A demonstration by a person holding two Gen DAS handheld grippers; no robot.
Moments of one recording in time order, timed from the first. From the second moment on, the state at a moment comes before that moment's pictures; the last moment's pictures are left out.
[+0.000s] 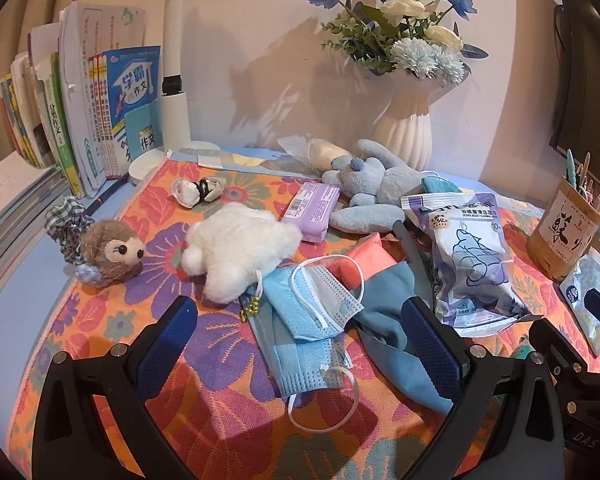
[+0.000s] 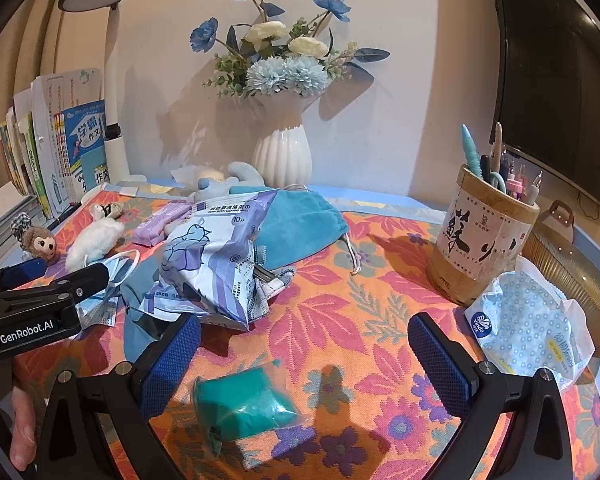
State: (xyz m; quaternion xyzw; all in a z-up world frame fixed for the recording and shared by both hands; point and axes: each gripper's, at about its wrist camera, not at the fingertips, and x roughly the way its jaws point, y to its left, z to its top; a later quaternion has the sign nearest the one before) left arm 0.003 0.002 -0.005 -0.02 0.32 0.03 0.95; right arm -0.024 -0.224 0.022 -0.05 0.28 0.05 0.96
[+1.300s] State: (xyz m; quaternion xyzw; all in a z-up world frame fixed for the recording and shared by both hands) left arm -0.019 0.025 0.002 -0.08 0.33 0.01 0.94; right arm -0.025 -0.232 0.026 -0.03 0.29 0.03 0.96
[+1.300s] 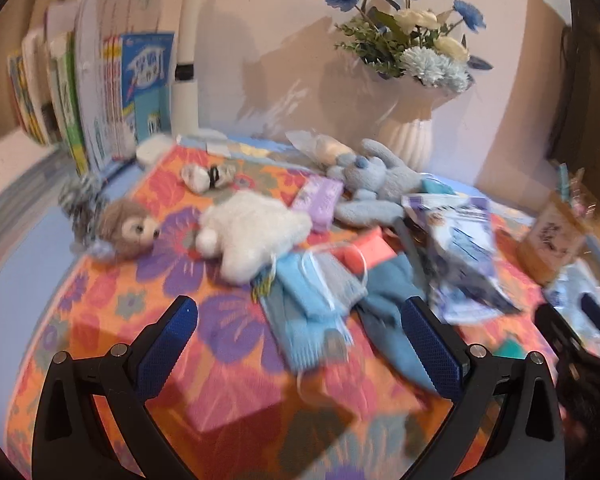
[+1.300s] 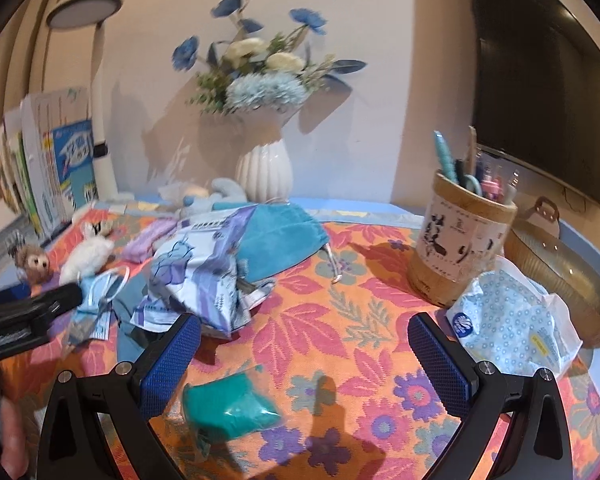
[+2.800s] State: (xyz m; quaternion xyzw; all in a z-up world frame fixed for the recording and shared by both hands) left arm 0.061 0.060 -0.018 -0.12 0.37 0.04 0.92; right arm -0.004 -0.229 -0.009 -0.03 0.44 0.20 0.88
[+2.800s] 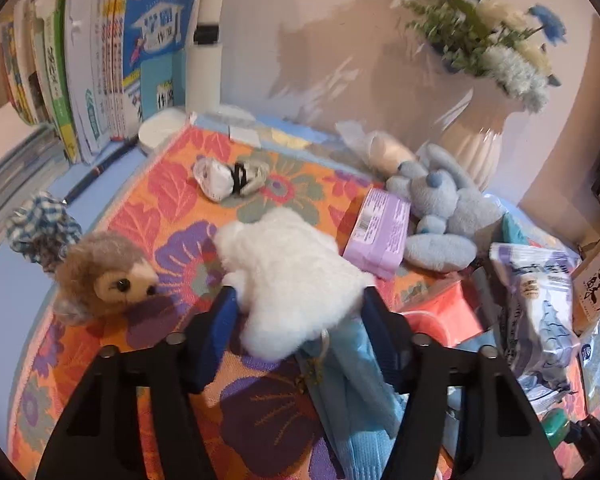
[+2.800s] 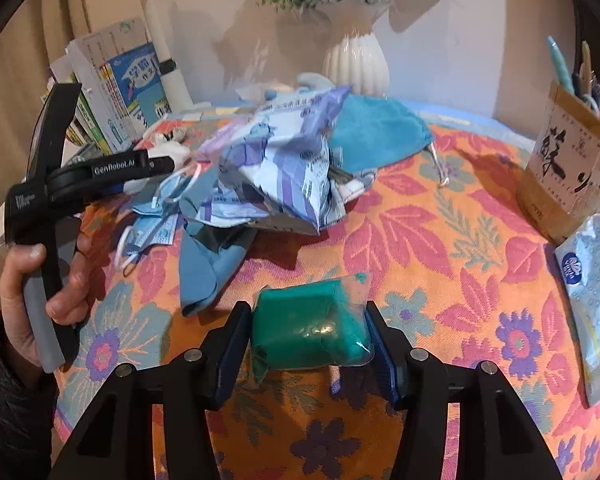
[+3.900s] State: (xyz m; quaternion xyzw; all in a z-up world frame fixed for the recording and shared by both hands) left arm 0.058 0.018 0.057 -0.13 0.37 -0.02 0.92; right arm -0.023 -0.256 0.015 0.04 0.36 0.19 0.91
